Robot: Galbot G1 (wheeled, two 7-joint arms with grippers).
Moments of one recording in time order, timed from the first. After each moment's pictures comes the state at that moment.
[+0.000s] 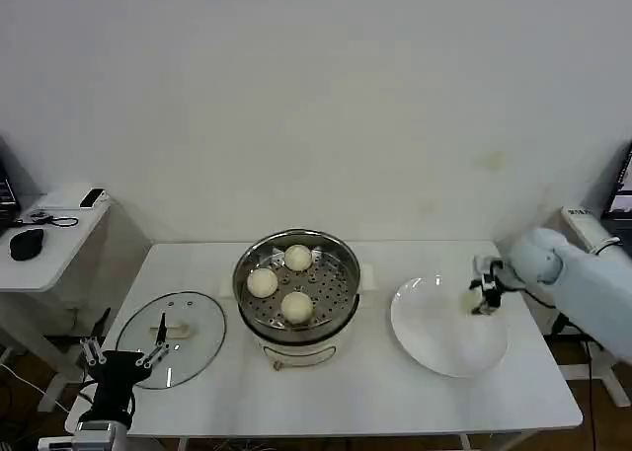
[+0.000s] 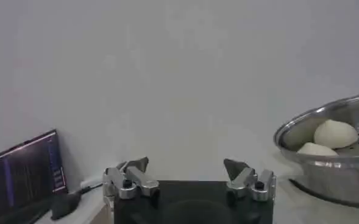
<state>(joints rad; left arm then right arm) 1.75 -1.28 -0.73 -2.25 0.04 0.06 -0.15 0.04 0.60 -0.77 1.32 -0.04 -0.38 -0.98</state>
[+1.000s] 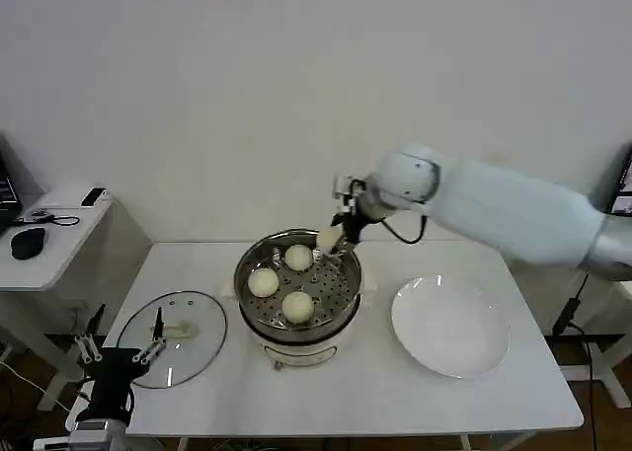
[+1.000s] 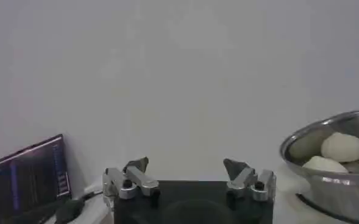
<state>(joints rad) 1.74 -1.32 -0.74 -2.27 0.05 0.06 -0.15 0.50 1.04 -1.15 1.42 0.59 -0.67 -0.70</state>
